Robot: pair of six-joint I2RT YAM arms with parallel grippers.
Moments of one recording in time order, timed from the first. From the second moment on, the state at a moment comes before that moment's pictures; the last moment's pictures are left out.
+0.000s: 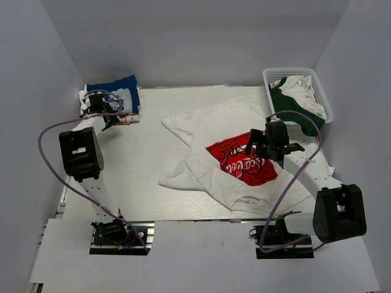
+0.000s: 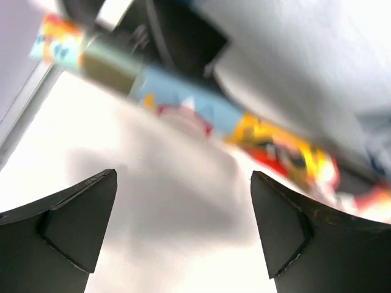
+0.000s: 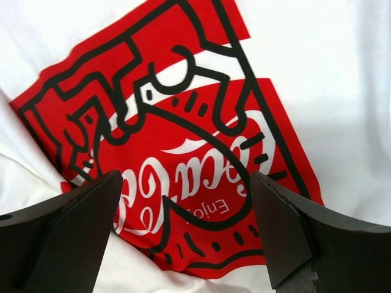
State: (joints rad) left arm 0.19 2.05 1.42 -0.20 -0.34 -0.31; right arm 0.25 1.29 0.77 -0.32 0.02 0.37
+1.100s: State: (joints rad) left arm -0.42 2.31 1.84 -0.36 0.15 -0.26; right arm 0.13 1.24 0.57 -0.42 0.15 0.60
